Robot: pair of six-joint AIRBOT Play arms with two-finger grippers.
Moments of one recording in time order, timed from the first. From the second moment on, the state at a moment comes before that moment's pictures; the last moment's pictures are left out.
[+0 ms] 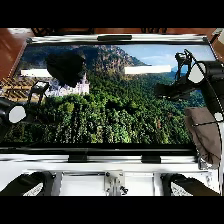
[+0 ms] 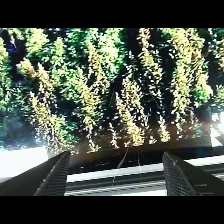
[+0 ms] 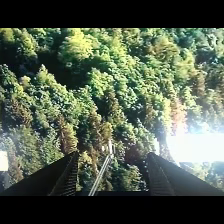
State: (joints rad) left arm -0.34 -0.92 0.97 1.70 -1.34 -1.67; right arm 0.16 -1.25 1.38 -1.50 1.38 1.81
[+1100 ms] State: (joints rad) left arm -0.22 -1.14 1.21 1.54 -0.76 -1.71; right arm 0.16 -1.25 1.38 -1.41 1.33 1.81
